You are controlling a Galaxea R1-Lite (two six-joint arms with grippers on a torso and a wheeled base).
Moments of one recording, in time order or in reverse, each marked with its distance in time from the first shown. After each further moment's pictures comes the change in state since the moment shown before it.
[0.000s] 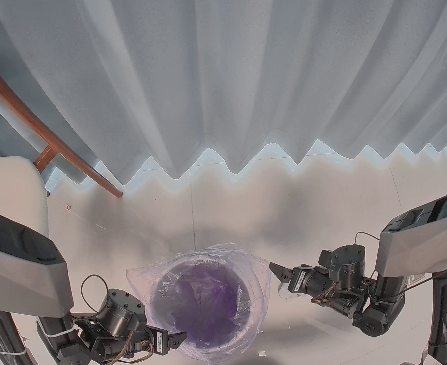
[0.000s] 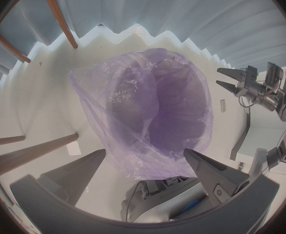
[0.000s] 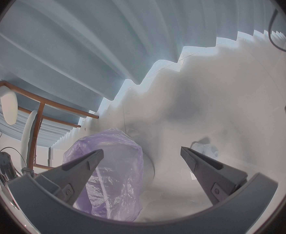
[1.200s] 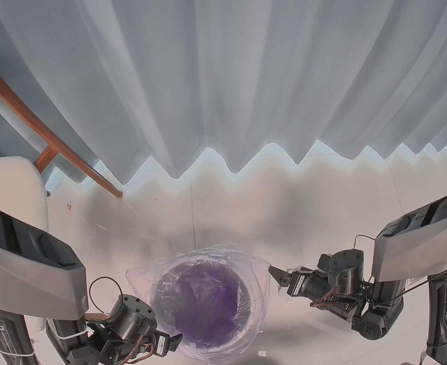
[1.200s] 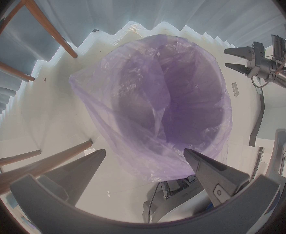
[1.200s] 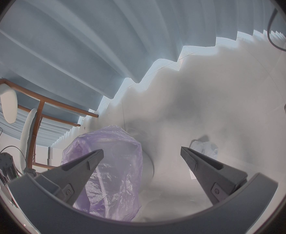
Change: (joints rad) left arm -0.022 0.068 -0.026 0.027 0.129 0.131; right arm 0.012 0.026 0.021 -0.043 -0.015 0.001
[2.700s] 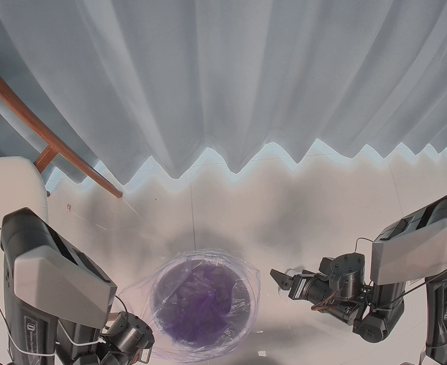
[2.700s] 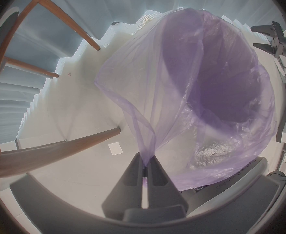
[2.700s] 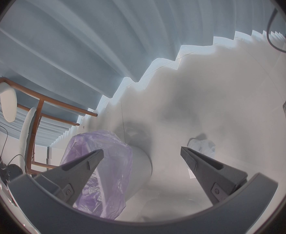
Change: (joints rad) left arm 0.011 0.174 0.113 -0.137 0.226 -0.011; right arm 0.004 0.016 0.033 -0.043 -0.011 0.000
